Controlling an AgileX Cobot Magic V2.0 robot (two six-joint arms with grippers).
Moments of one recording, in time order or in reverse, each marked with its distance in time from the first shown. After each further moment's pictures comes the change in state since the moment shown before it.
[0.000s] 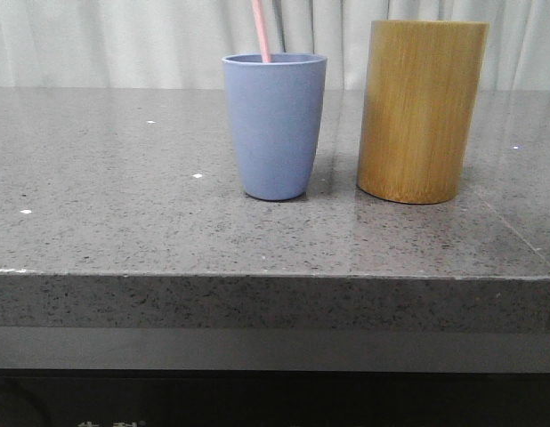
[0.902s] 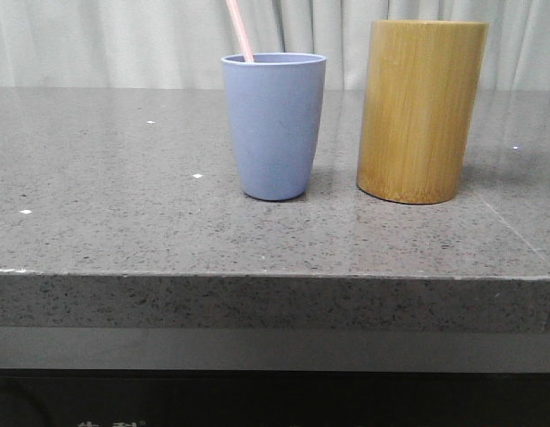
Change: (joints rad) left arm 0.000 0.000 0.000 0.000 0.000 0.000; right arm -0.392 -0.188 -0.351 0.000 0.928 -0.002
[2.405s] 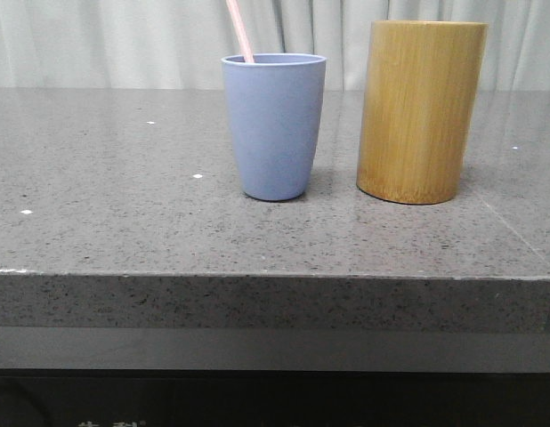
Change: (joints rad) left arm 0.000 0.000 0.000 0.000 0.000 0.000; right arm -0.135 -1.163 1.191 -0.004 -0.418 -0.002
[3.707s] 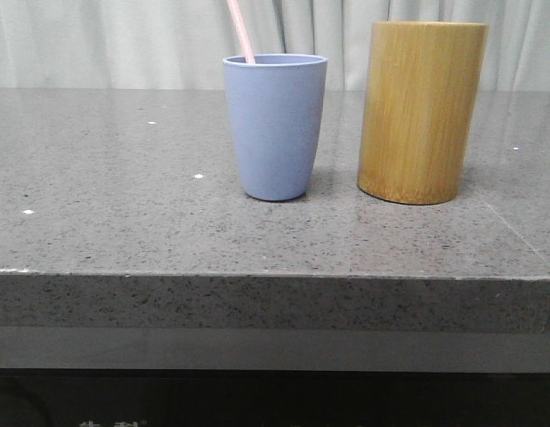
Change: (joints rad) left arm 0.088 -0.176 0.485 -0.064 -0.374 0.000; right arm 0.000 0.000 0.000 0.003 -0.002 -0.002
